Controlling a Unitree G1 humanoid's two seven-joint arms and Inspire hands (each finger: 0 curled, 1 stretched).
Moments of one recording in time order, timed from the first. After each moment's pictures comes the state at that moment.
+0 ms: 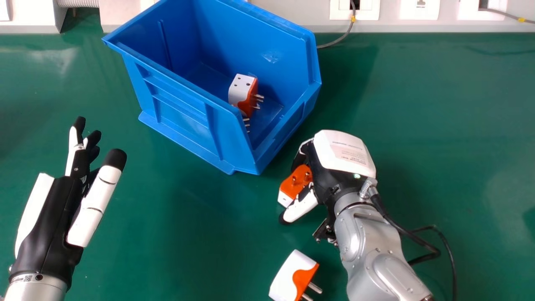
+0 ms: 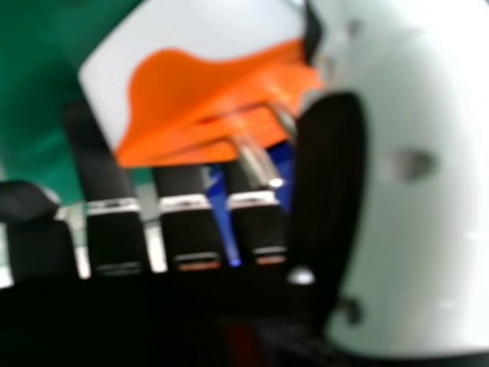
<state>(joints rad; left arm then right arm) 0.41 0.29 0.26 -0.30 0.05 -0.08 -0.17 -0.34 -0.05 0.55 0.32 -0.87 0.54 0.01</state>
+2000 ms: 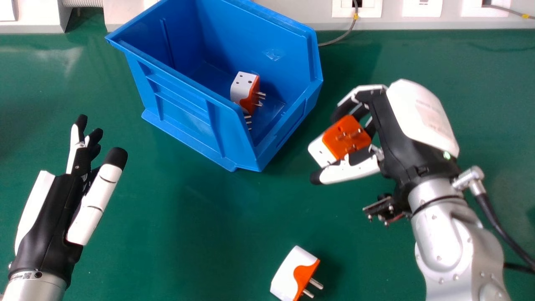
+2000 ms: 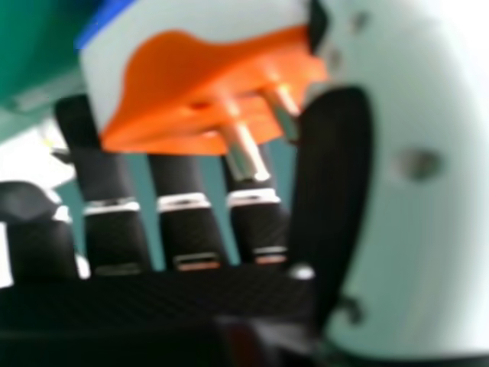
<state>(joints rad) 0.39 0.29 0.27 -0.29 0.04 -0.08 -0.19 -0.15 -0.23 0.33 -0.36 -0.85 0.47 0.13</state>
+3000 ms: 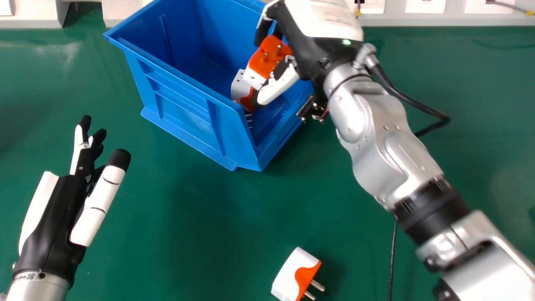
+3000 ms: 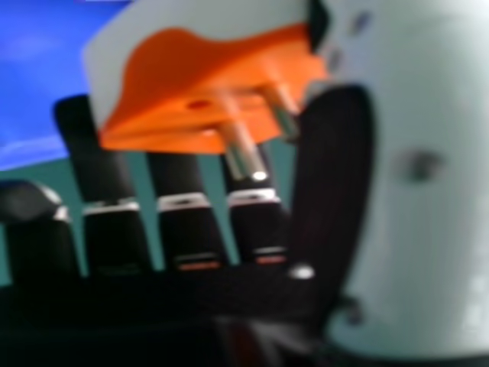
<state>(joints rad) 0.39 0.29 0.26 -0.27 0.04 -0.12 -0.19 -0.88 -0.10 0.43 0.58 -0.81 0.20 0.00</state>
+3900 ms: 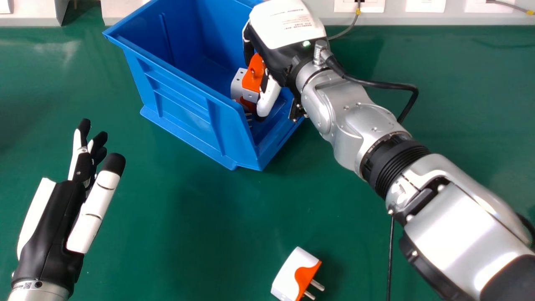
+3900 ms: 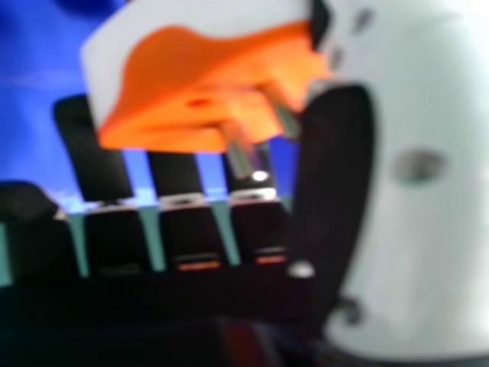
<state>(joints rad) 0.43 0.28 0.26 -0.28 -0.04 -0.14 -0.21 -1.17 0.00 0.63 1.21 -0.84 0.05 -0.19</state>
